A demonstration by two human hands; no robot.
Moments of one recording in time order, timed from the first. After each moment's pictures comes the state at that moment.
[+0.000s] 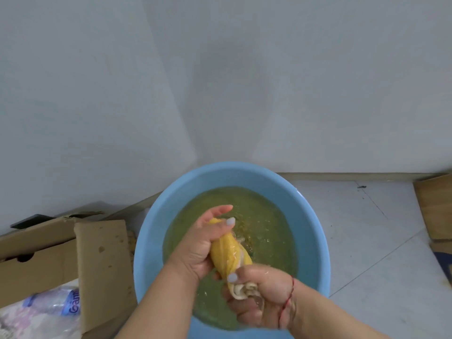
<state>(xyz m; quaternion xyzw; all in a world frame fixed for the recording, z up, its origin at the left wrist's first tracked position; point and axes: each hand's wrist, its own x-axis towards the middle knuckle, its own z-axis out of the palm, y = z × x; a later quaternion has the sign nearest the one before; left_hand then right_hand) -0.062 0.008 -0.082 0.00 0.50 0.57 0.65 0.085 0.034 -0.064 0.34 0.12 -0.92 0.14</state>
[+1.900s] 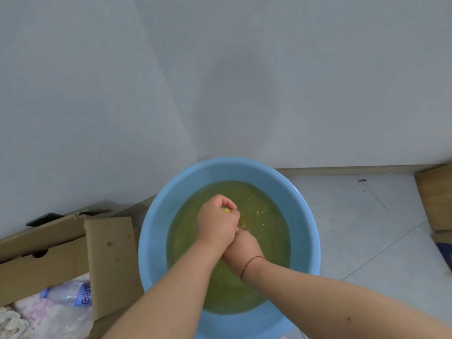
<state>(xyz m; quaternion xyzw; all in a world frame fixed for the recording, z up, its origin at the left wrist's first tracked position) -0.029 0.032 -0.061 0.24 0.83 0.34 0.38 0.044 0.037 -0.093 0.47 0.74 -0.46 0.14</state>
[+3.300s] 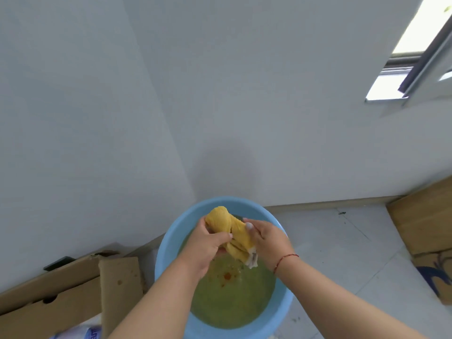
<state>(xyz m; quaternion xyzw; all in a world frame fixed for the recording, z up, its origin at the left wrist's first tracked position) -0.035 -0.008 0.043 0.17 0.66 0.48 0.56 0.113 0.058 0.040 0.51 0.70 -0.49 -0.08</state>
